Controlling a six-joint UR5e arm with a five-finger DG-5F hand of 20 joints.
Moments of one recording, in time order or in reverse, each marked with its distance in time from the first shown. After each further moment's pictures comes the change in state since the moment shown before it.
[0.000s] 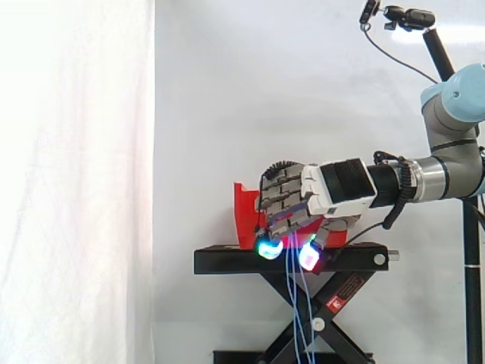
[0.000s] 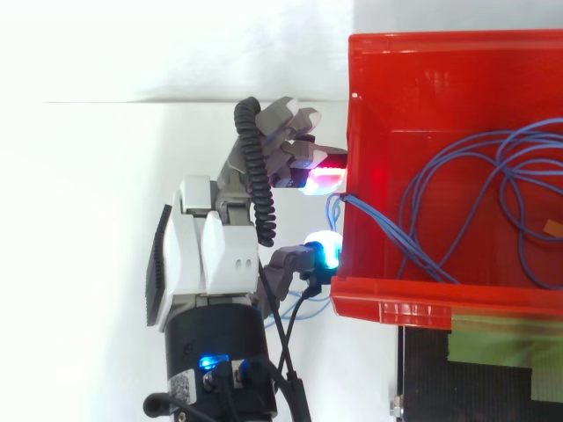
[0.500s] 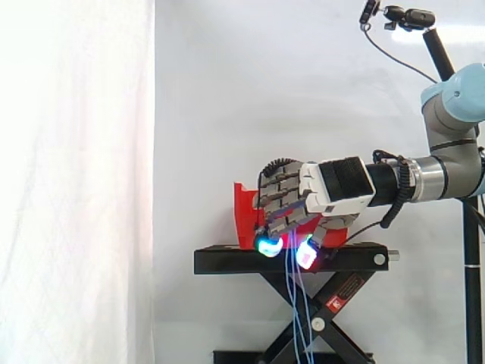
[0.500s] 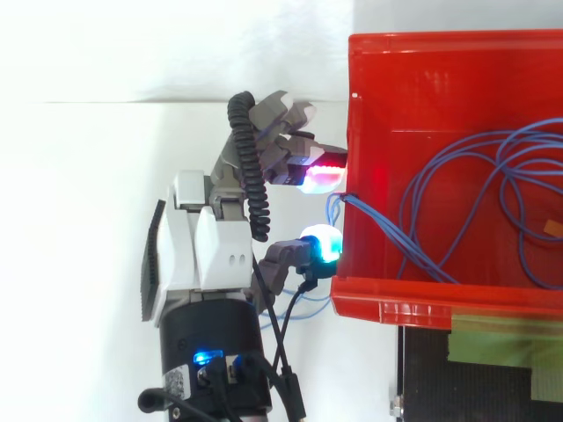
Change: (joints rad) arm 0.006 0.000 -0.001 0.017 0.003 0.000
